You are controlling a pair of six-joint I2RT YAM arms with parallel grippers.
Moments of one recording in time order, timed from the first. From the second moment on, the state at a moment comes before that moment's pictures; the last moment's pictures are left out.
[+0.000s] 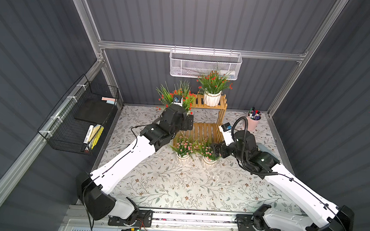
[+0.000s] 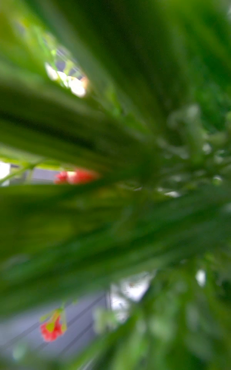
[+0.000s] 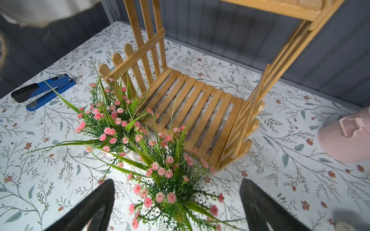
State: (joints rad) left arm -0.63 1.45 1.52 -0.52 -0.38 -0.29; right arm 0.64 1.13 0.98 -0.40 0.06 0.05
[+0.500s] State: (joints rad) left arm -0.53 1.80 2.00 -0.61 -0.30 -0.18; right arm 0.64 1.08 0.99 -0.45 0.05 0.04
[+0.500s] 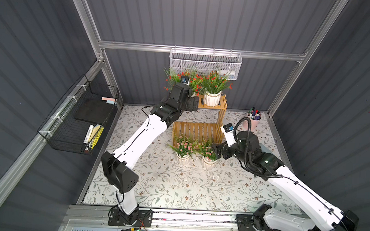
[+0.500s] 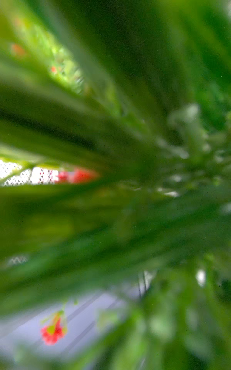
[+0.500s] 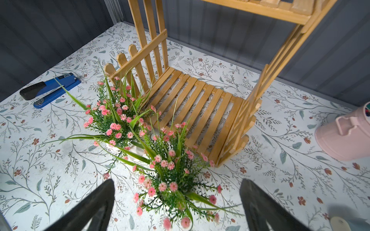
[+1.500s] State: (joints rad) left arm -0.44 2.11 2.33 -0.68 -0.16 -0.12; right arm 0.64 1.04 0.98 -0.47 0.03 0.05
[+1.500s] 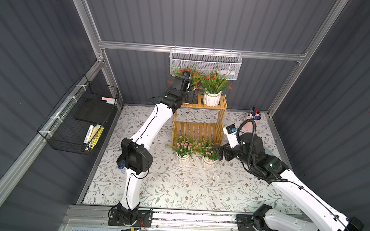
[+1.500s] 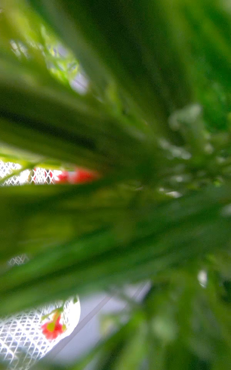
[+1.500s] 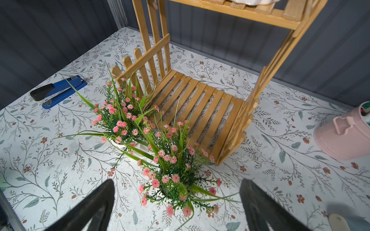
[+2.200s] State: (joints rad) left arm -0.44 2.13 2.37 -0.67 -0.17 -0.08; right arm 0.64 1.05 0.98 -0.45 0.02 0.06
